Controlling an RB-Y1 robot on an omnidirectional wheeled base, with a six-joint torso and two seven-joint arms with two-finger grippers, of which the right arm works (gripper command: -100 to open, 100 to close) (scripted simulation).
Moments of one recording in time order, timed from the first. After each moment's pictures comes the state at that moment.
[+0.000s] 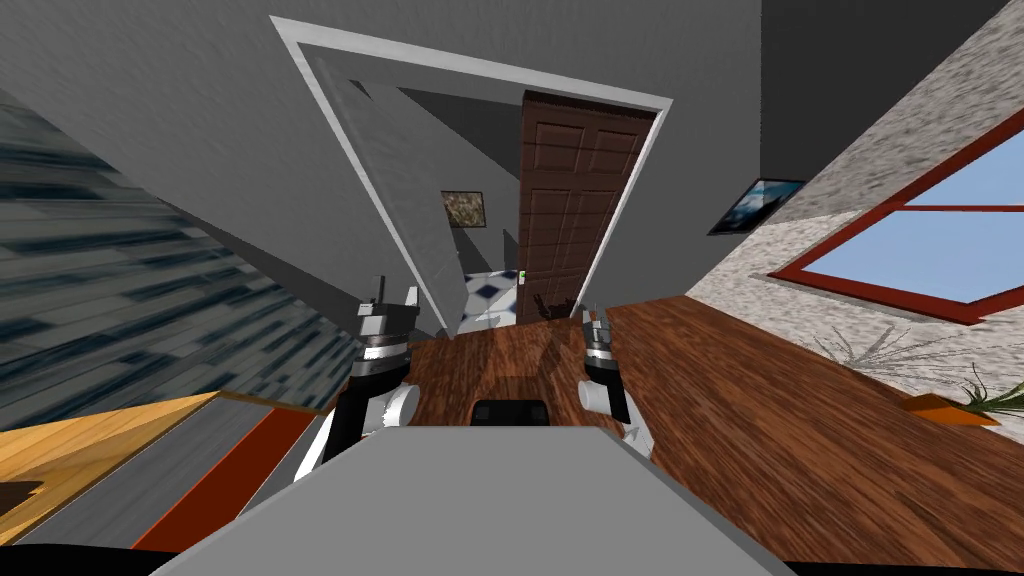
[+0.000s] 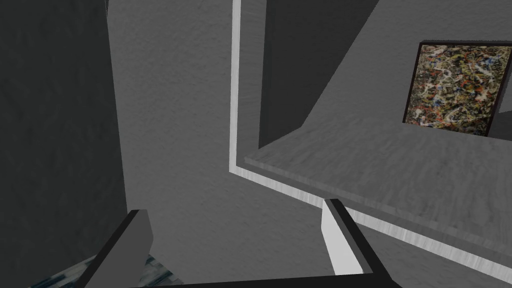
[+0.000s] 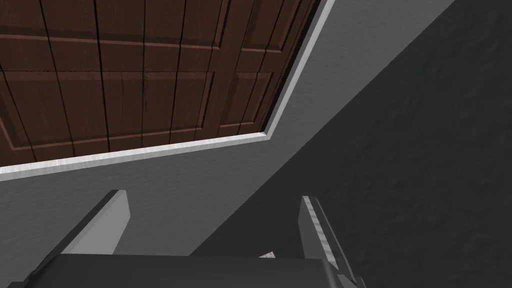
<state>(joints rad) 0.36 -0.07 -0.07 -1.83 -0.08 -0.60 0.03</state>
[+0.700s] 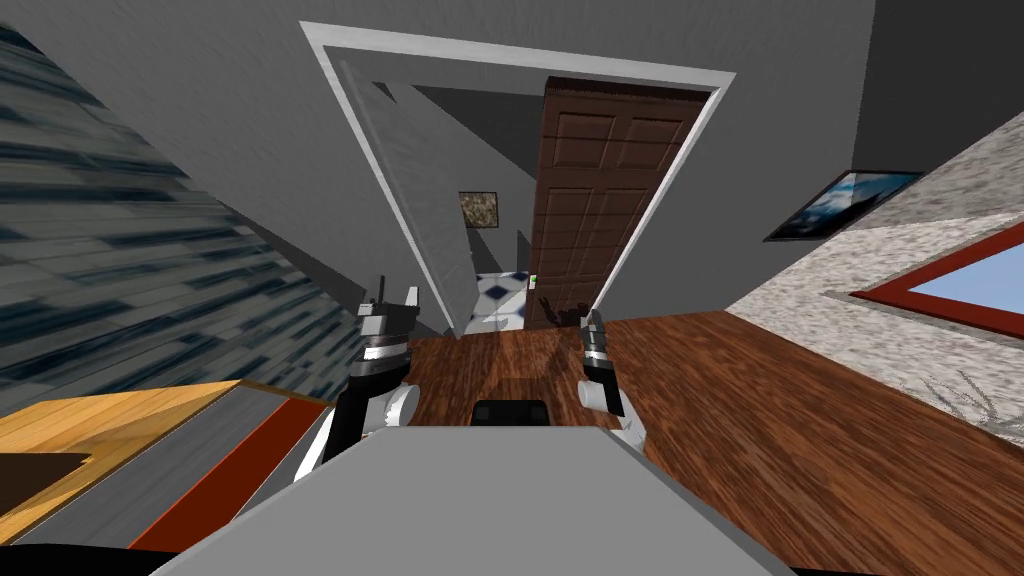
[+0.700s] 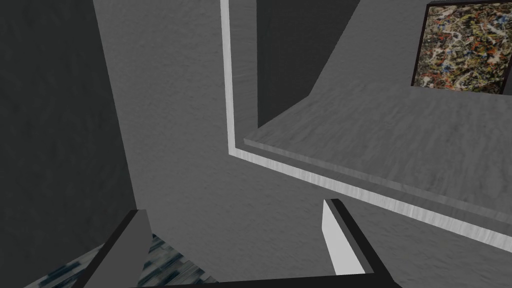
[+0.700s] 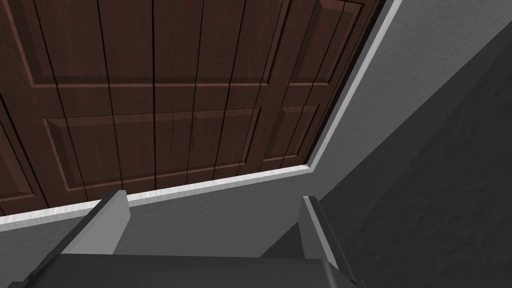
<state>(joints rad) 0.28 -0.11 -0.09 -1.62 -0.11 -0.64 0.01</state>
